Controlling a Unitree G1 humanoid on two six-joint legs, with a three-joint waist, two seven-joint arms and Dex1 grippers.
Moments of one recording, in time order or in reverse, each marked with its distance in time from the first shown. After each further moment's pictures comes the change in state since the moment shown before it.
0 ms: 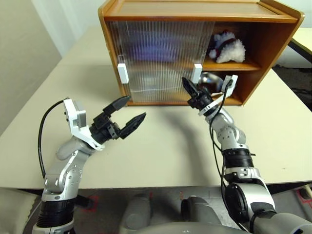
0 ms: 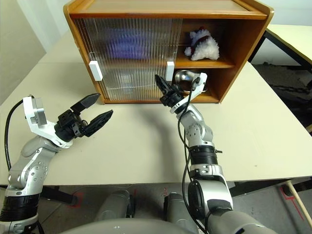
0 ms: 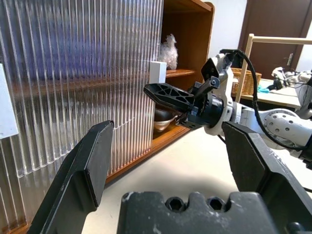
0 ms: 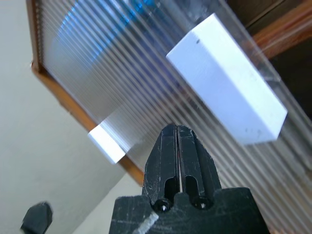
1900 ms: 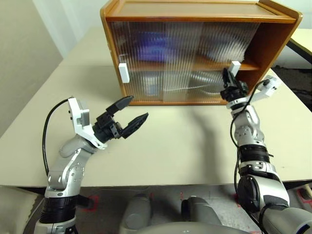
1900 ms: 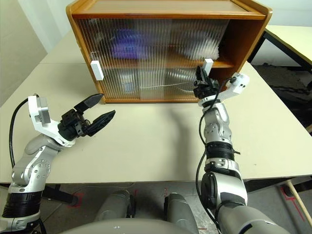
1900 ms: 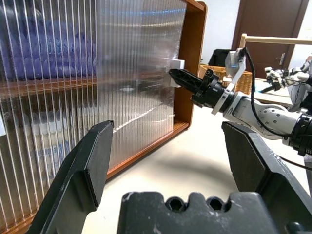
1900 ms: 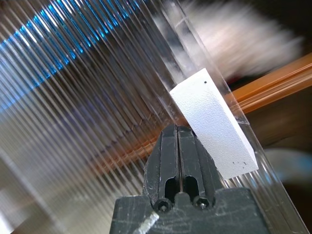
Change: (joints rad) left arm -0.025 -0.004 -0.020 0.033 0.004 -0.002 -0.019; right arm -0.040 -0.149 -0.158 0.184 -0.060 -0.376 -0.154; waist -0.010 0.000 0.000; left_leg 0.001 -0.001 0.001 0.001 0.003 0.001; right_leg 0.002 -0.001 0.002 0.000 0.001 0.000
